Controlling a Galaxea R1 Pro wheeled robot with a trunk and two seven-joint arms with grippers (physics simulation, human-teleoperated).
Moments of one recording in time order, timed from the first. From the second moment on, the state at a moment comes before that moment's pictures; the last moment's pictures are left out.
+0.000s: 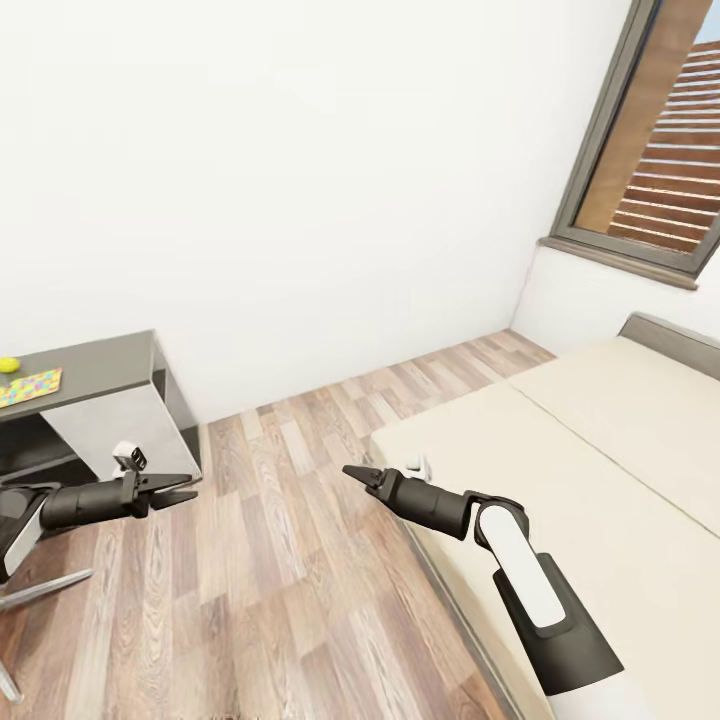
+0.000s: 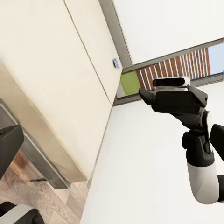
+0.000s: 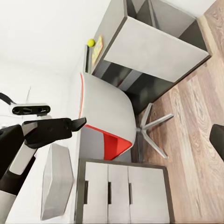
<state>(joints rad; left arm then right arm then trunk) -0.75 0.55 -0.03 -0.72 0.30 0.92 -1.57 -0.49 0.01 0.23 -1.43 -1.12 0.87 0.07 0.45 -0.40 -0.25</state>
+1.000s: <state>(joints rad) -0.75 0.55 -0.03 -0.72 0.30 0.92 -1.57 -0.49 0.01 0.23 -1.43 -1.12 0.86 0.07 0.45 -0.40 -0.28</state>
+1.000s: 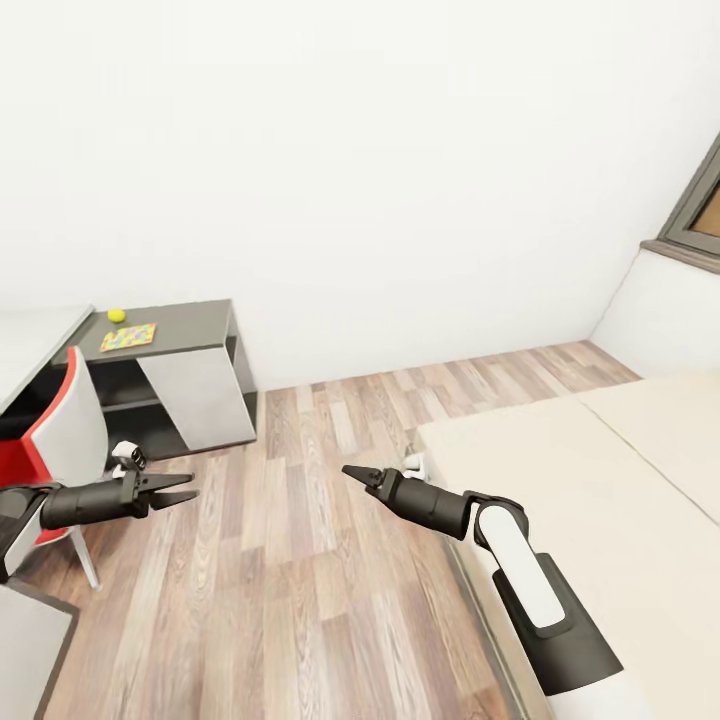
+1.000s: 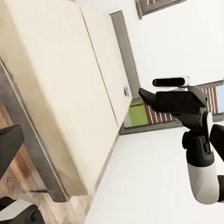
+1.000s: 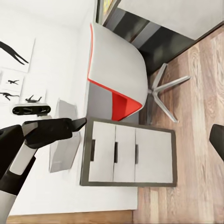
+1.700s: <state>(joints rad) -0.75 0.55 -0.03 -0.72 0.30 0.92 -1.57 -0.49 0.01 0.23 -1.43 -1.12 0.86 0.07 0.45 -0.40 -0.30</state>
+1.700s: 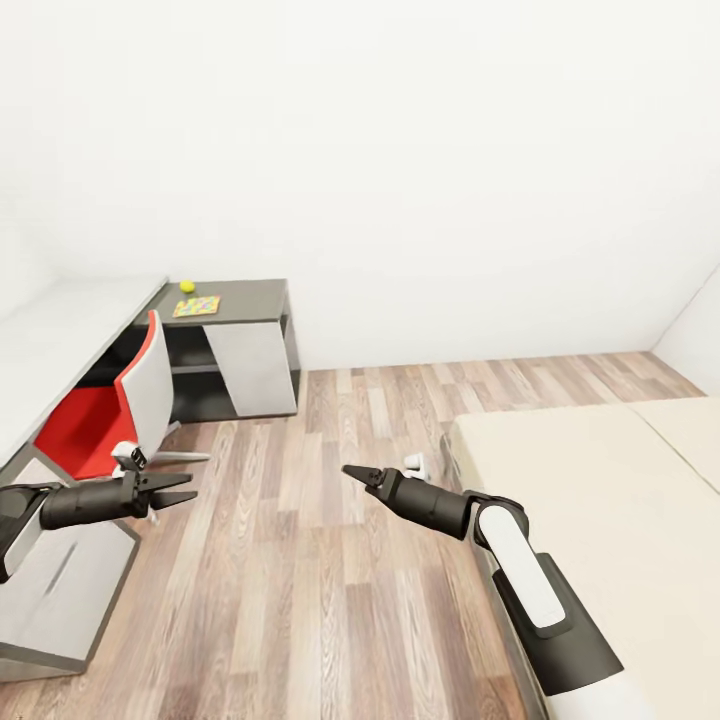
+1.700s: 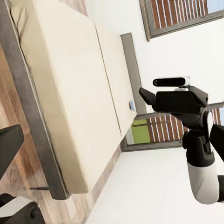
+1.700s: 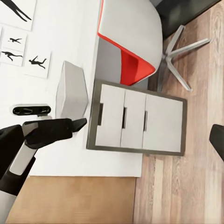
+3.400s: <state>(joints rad) -0.75 0.55 -0.03 -0.72 0.30 0.92 -1.57 -0.49 0.01 0.23 -1.43 -1.12 0.86 0.07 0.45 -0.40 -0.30</state>
